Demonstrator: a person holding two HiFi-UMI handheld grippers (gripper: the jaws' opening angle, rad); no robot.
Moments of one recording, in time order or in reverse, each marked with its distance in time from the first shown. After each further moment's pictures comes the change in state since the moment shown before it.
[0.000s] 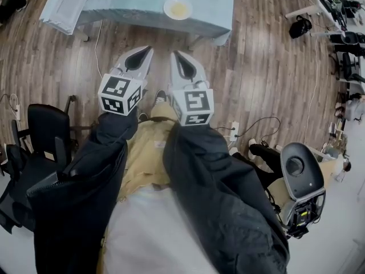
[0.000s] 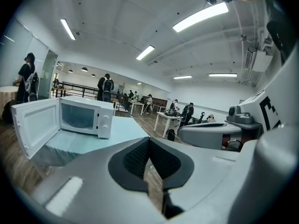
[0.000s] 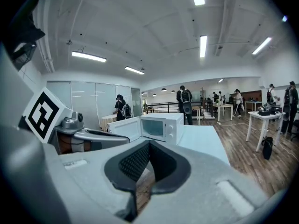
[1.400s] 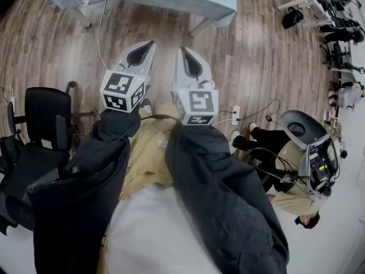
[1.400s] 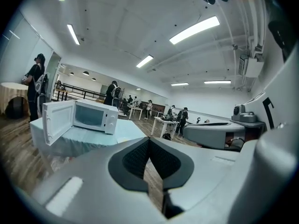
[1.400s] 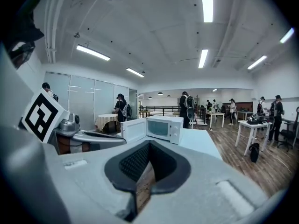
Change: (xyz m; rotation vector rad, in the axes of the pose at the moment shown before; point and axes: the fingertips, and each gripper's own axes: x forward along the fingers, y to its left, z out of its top) left arm -0.159 -0.031 -0.040 -0.013 -0.076 -0.026; right arm -0.110 0.129 -0.016 -0.056 -0.044 -0.108
